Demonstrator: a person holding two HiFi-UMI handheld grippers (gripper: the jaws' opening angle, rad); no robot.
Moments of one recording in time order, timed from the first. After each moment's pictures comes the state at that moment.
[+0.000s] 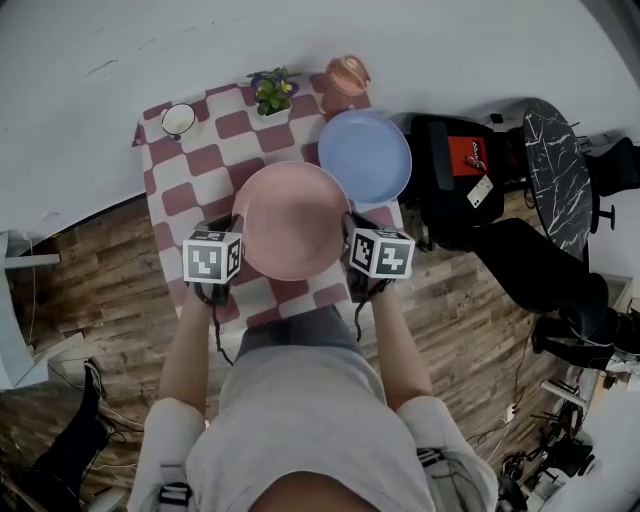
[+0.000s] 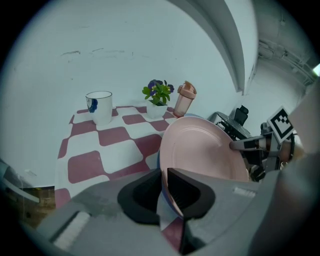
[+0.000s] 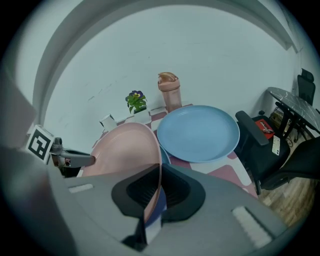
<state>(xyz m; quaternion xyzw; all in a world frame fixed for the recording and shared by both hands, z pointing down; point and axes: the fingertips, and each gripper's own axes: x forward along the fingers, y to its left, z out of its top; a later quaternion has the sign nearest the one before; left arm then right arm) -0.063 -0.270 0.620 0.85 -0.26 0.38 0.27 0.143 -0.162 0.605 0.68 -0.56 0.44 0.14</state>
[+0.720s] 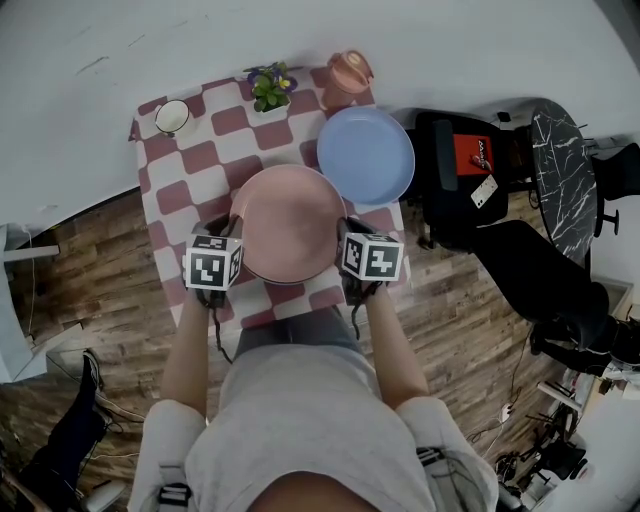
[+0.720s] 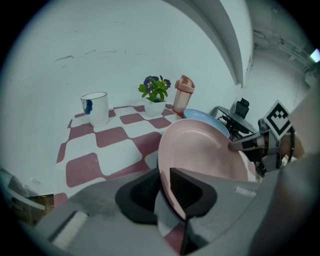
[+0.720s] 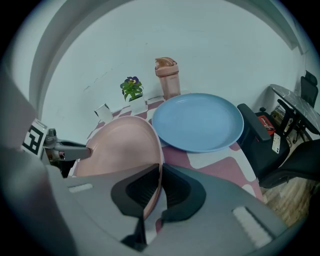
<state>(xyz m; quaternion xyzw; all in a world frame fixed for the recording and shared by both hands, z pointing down) -0.057 -0.271 0.636 0.85 -0.26 0.39 0.23 0.144 -0.157 0.643 0.67 -0.55 0.46 0.17</state>
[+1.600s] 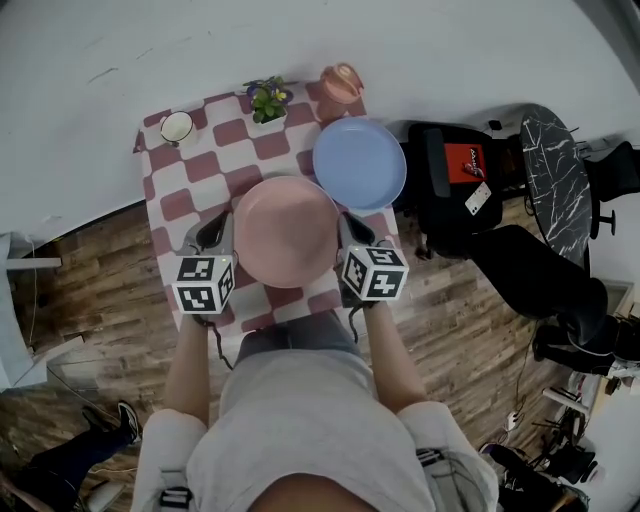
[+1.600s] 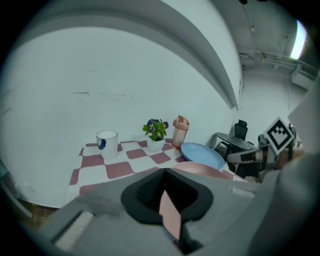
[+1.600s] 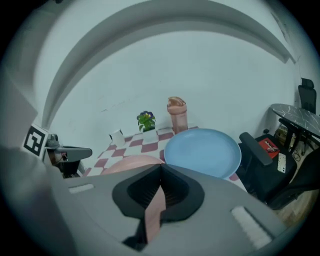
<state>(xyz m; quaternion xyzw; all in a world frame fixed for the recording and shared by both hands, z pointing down) -0.059 -0.283 0.553 0.90 -0.31 0.24 0.17 0.142 -0.173 0.570 0.71 -0.61 0.33 0.09</state>
